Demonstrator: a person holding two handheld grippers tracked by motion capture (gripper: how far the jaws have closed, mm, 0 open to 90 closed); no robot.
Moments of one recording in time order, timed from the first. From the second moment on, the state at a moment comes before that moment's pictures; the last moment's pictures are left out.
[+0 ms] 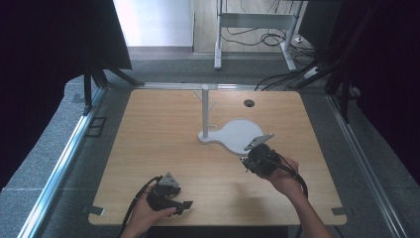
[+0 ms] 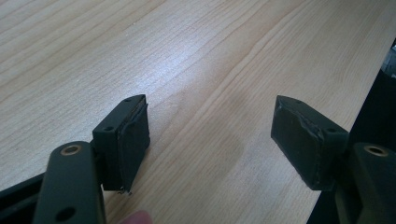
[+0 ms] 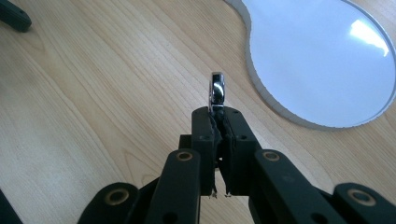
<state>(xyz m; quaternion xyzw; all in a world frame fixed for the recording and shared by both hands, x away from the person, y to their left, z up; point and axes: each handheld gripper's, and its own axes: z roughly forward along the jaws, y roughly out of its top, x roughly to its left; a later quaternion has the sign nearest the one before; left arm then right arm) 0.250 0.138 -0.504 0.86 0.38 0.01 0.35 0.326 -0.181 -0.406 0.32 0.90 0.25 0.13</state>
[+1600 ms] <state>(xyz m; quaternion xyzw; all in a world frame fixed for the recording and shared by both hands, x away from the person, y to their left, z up) 0.249 0.137 -0.504 0.86 0.38 0.01 0.35 0.337 -0.169 -0.402 0.32 0.90 0.26 0.14</state>
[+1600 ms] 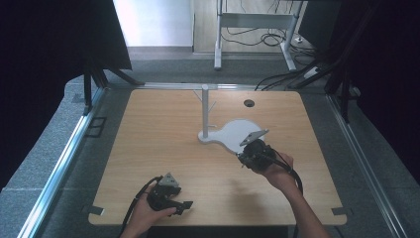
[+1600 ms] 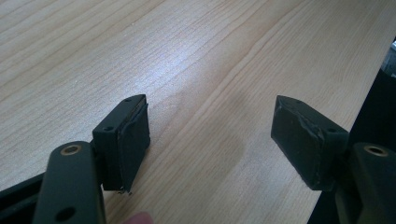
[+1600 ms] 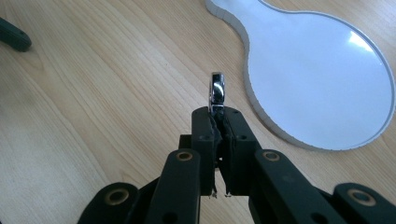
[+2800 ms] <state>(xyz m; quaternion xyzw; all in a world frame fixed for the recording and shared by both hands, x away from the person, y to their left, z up) 0.248 0.135 -0.502 0.86 0.37 0.01 0.35 0.350 -0.142 -0.388 0.30 0.90 0.27 0.15</state>
